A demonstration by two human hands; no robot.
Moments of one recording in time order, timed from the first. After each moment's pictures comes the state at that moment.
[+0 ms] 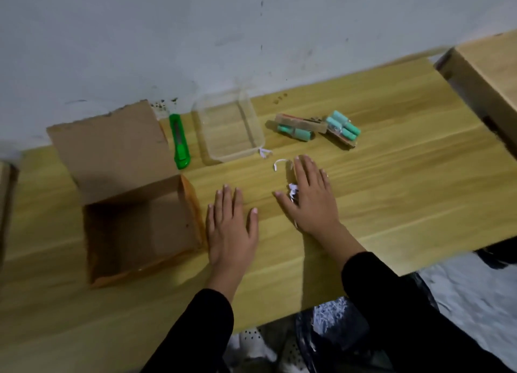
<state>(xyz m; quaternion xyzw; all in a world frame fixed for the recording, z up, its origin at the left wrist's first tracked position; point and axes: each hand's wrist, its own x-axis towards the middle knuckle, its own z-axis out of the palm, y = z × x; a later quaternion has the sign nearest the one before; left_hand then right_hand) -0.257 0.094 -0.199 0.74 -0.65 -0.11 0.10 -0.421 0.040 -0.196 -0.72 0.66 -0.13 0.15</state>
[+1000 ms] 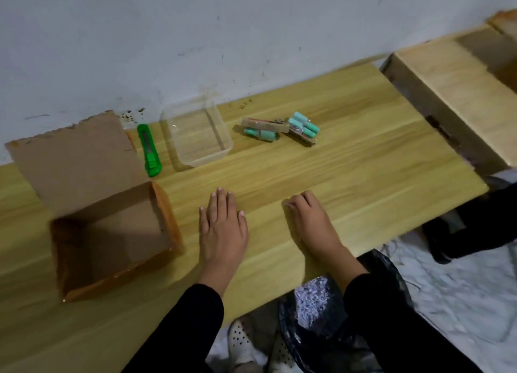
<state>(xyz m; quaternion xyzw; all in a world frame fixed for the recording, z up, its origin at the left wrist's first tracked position) -0.283 0.100 -0.181 0.70 -0.70 -0.14 0.03 -0.467 0.102 -0.189 -0.69 0.66 -0.21 0.21</state>
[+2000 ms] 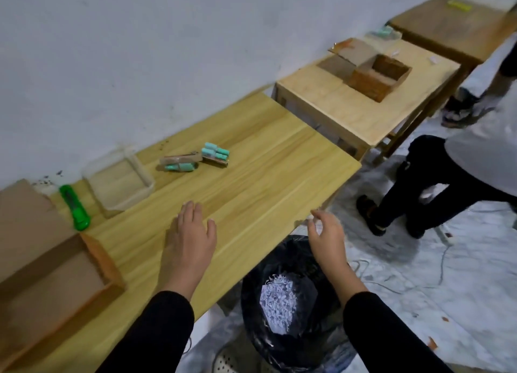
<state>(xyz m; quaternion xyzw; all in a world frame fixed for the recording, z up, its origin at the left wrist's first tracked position) -0.344 0.112 -0.114 0.60 -0.76 -0.21 0.12 -0.572 0.222 -0.128 -0.38 0.84 -0.34 0.18</state>
